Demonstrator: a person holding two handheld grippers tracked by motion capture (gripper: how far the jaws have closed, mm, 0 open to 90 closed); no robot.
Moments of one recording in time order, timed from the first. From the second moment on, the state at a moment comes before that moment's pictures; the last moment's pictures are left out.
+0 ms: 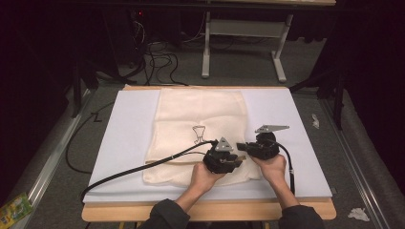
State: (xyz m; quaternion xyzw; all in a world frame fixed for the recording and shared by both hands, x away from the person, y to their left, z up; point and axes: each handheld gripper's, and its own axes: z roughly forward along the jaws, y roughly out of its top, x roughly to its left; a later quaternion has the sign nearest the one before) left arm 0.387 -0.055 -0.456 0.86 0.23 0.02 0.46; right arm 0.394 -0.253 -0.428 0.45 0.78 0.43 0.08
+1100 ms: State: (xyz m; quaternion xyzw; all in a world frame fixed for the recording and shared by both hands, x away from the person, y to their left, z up) left arm 0.386 -0.056 -0.456 0.85 0.22 0.00 0.48; right arm 0.393 -0.251 -0.426 0.44 0.78 0.43 0.07
